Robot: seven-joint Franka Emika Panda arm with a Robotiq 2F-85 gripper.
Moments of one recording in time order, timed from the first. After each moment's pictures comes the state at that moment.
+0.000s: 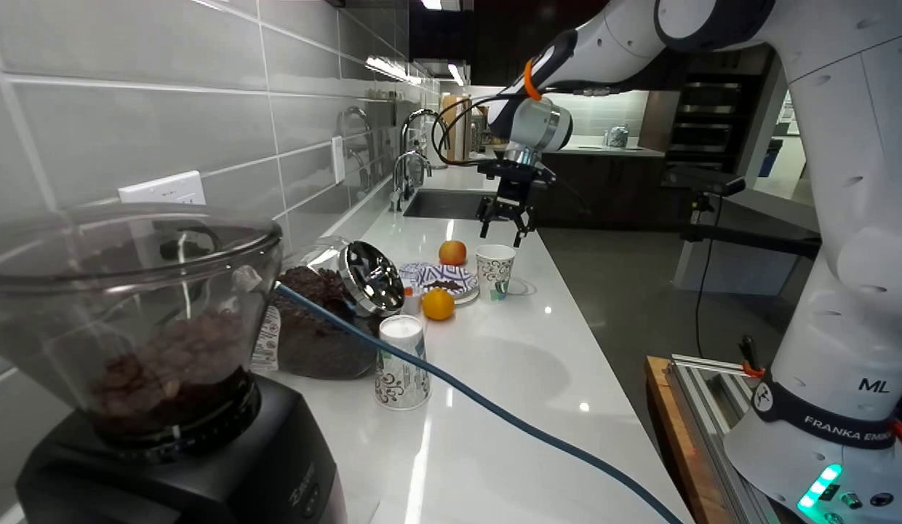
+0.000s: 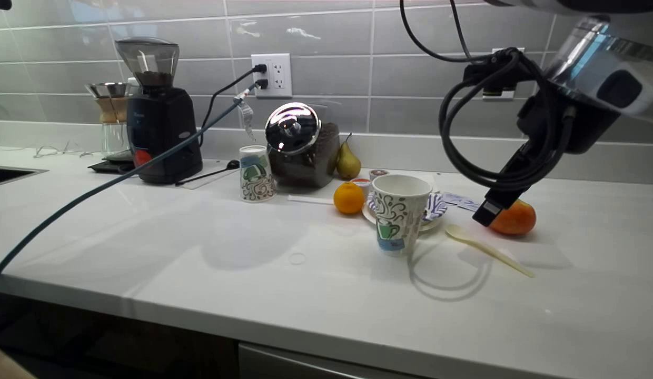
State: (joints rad) arm -0.51 0.47 -0.37 -1.78 0.52 2.02 0.77
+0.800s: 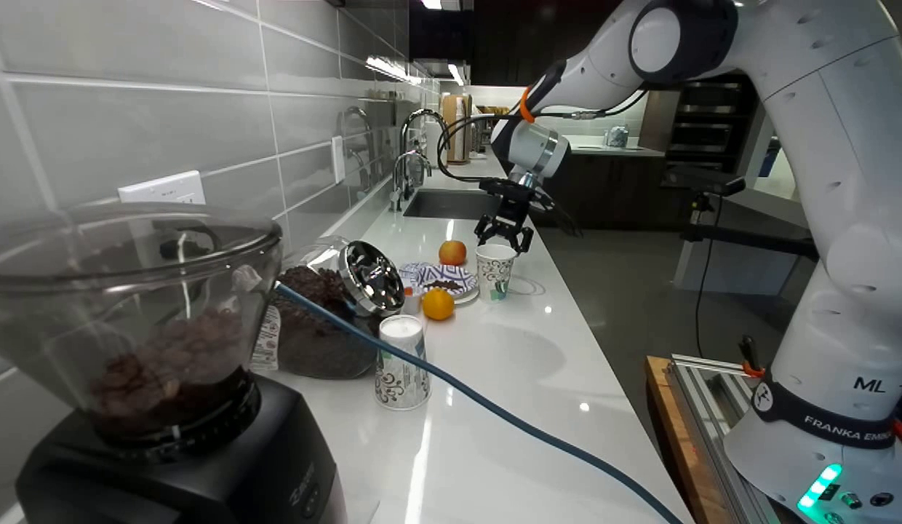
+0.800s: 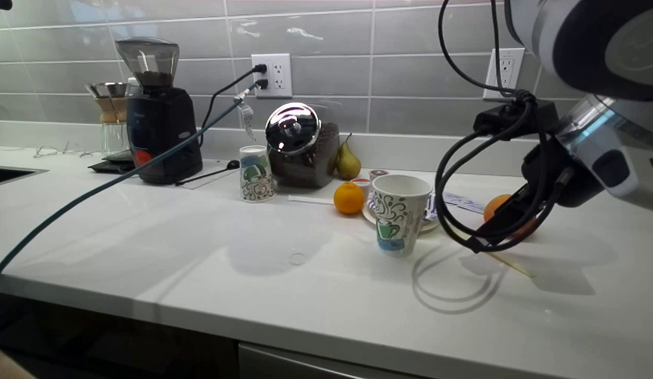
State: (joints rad) arm -0.58 0.60 -0.34 -1.72 0.73 2.00 0.71
